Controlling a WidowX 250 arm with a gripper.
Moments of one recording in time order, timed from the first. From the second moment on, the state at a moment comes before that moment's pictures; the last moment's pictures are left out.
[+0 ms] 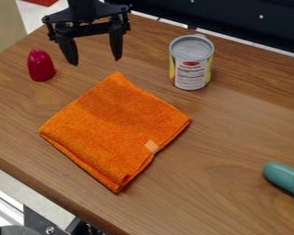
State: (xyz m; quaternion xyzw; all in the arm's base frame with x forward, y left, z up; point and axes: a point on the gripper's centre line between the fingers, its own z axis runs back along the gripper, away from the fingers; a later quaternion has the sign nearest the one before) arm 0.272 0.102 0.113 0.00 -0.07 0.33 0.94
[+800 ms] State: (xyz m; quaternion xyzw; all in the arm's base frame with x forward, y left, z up) arm 0.246 0.084 0.082 0.01 -0.06 0.31 0.95
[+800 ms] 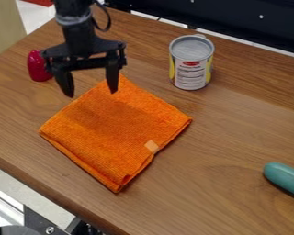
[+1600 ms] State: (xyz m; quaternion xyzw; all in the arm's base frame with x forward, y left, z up) arm 0.246 0.060 0.064 0.03 -0.08 0.25 0.97
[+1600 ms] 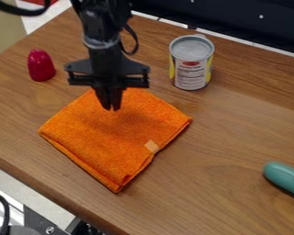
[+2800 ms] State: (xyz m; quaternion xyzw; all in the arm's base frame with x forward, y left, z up) arm 0.239 0.051 0.038 0.01 -0.07 0.20 0.98
